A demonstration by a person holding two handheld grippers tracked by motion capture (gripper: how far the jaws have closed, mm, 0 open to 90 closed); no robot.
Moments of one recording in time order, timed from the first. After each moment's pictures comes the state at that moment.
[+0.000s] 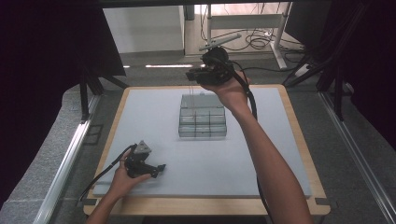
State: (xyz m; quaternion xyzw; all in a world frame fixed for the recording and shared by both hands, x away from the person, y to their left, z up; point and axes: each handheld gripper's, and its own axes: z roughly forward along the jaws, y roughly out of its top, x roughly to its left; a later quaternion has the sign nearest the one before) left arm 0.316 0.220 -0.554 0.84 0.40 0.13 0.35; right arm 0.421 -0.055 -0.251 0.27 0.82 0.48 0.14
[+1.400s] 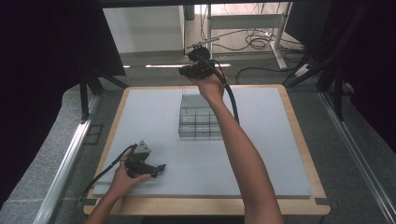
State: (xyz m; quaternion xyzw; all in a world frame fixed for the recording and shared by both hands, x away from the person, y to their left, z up) left arm 0.317 0.220 -0.554 0.84 0.40 0.13 0.35; right arm 0.498 -0.012 -0.307 0.35 0.80 0.46 0.14
